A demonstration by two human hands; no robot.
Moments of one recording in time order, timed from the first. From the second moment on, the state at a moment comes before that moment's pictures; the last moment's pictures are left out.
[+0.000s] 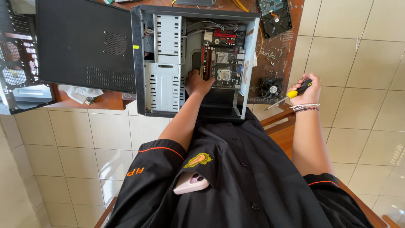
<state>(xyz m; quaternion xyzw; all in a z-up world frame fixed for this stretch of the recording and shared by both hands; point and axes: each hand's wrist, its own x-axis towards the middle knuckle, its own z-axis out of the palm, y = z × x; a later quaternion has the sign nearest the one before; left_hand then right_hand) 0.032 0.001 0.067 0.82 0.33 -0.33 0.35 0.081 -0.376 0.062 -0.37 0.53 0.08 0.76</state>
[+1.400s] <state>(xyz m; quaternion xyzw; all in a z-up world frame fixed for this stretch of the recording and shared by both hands) 0.023 0.014 0.042 0.79 0.33 -0.26 0.45 0.041 -0.286 0.079 -0.62 0.46 0.03 0.63</state>
